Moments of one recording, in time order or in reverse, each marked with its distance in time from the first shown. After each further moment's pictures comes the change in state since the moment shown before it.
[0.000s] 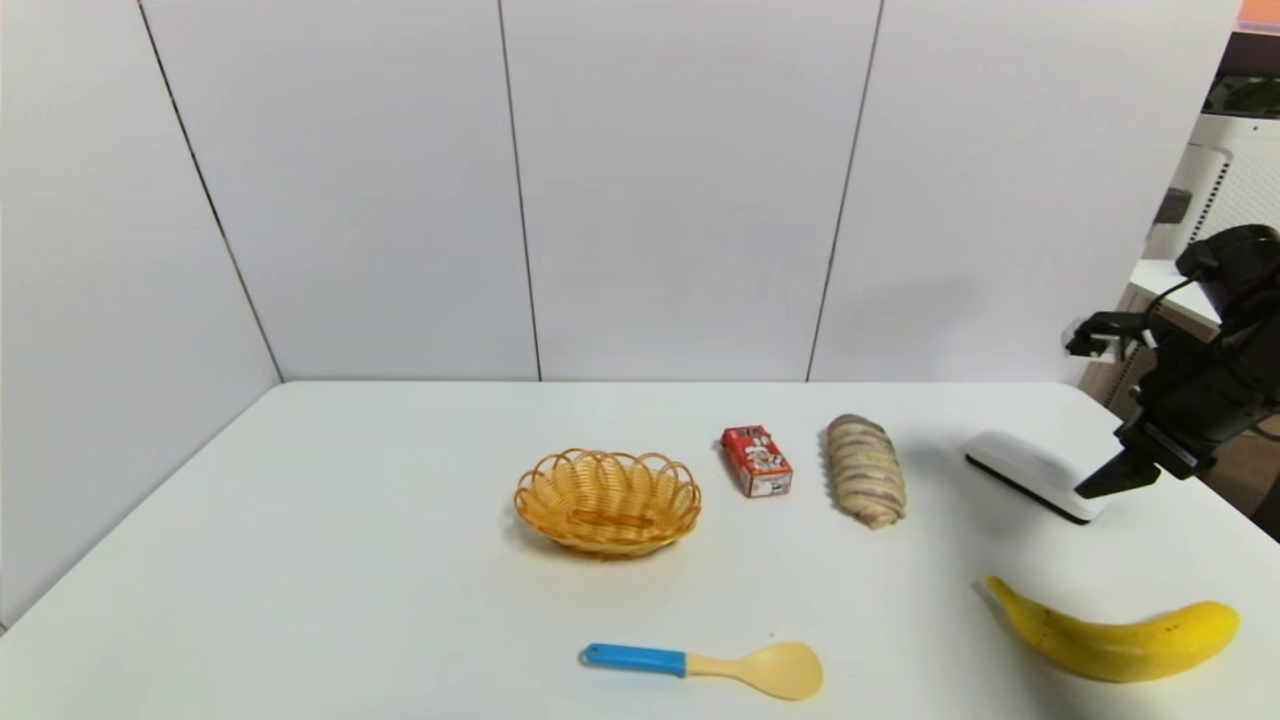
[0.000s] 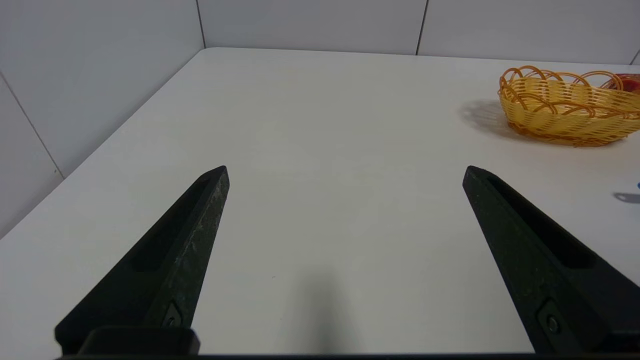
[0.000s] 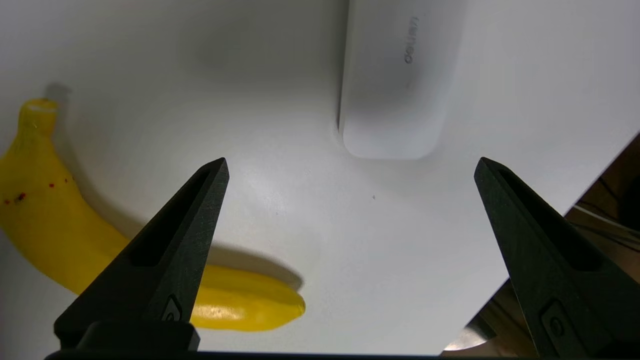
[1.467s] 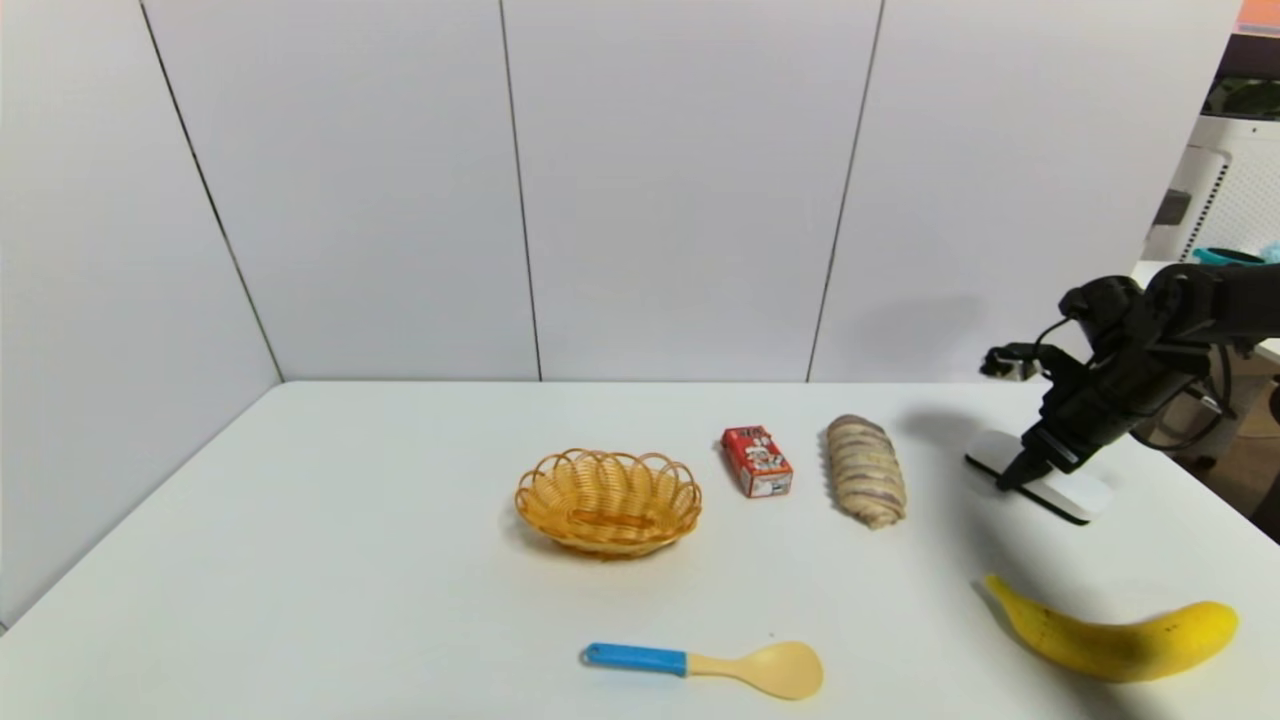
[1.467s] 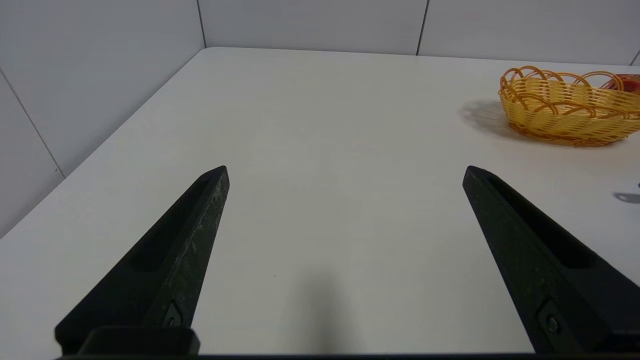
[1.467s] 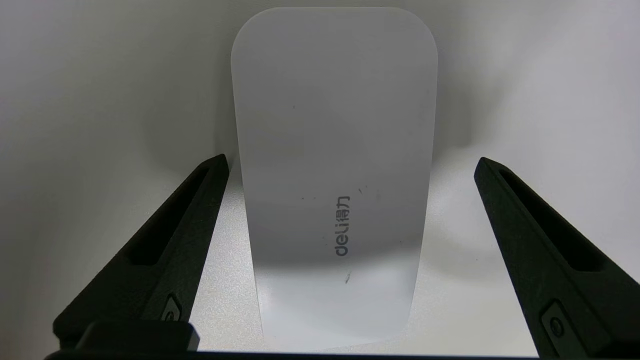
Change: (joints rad) left arm 0.000 0.000 0.000 0.000 0.000 0.000; right arm 0.041 0.358 -0.259 -0.041 -0.085 0.126
